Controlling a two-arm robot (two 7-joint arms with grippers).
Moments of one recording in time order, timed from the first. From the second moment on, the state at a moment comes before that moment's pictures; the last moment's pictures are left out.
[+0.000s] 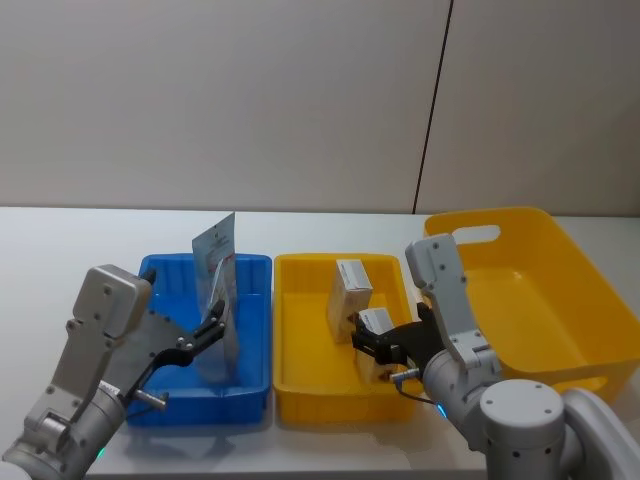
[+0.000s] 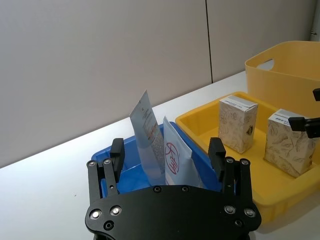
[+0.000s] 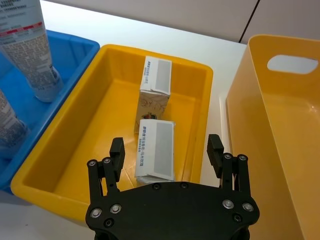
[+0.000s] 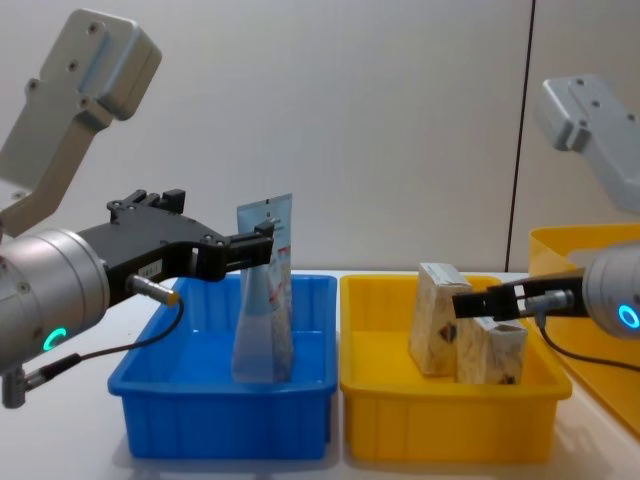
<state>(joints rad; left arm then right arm) -0.24 0.38 0.45 -1.63 -0.20 0.01 -0.01 0.29 0.14 -0.35 -1.54 0.12 0.54 -0.07</state>
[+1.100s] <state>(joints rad) -0.24 0.38 0.45 -1.63 -0.20 0.01 -0.01 0.31 0.11 -0.35 -1.46 0.10 0.54 -0.05</state>
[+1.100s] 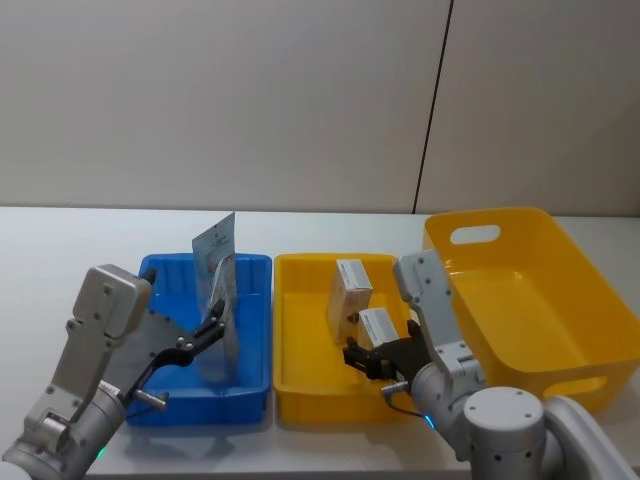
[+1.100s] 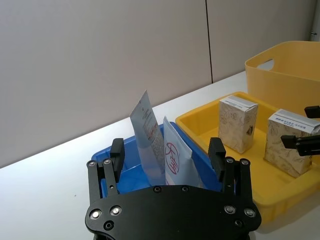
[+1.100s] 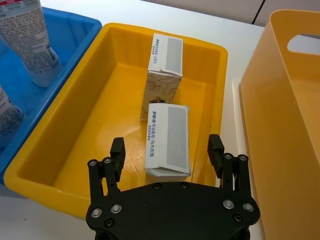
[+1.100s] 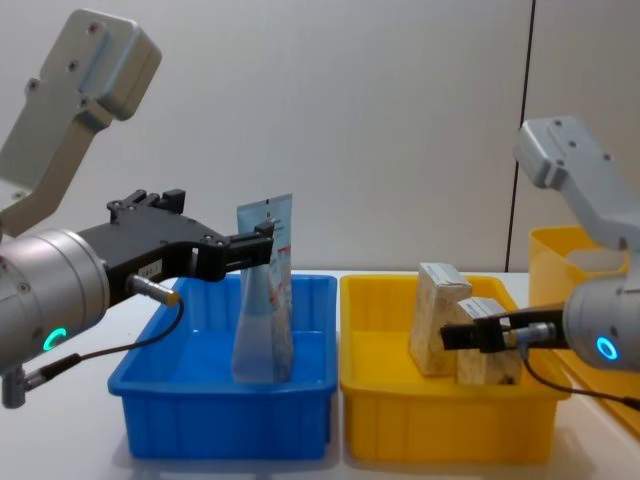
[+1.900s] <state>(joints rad) -0.24 0.38 0.45 -1.63 -0.20 0.01 -0.01 0.32 0.10 -0.34 -1.43 0.09 0.52 -0.05</state>
